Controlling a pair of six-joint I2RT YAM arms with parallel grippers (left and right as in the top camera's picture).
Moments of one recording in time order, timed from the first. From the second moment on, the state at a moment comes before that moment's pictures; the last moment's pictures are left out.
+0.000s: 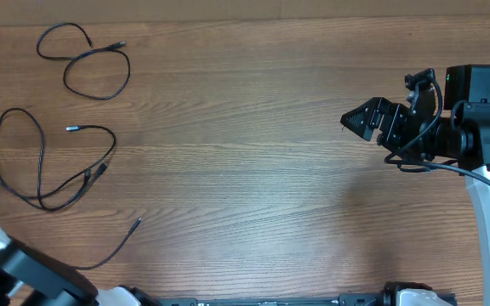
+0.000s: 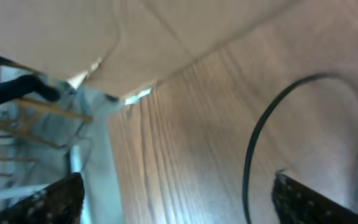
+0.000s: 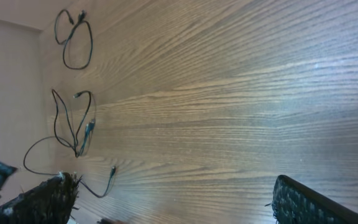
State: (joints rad) left arm 0.87 1.60 1.30 -0.65 -0.59 -0.04; right arm -0.05 1.32 1.40 -1.16 -0.59 0.33
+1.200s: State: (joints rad) left arm 0.75 1.72 1.25 -1.06 0.05 -0.59; right arm -0.05 1.32 1.40 -1.19 -0.59 0.33
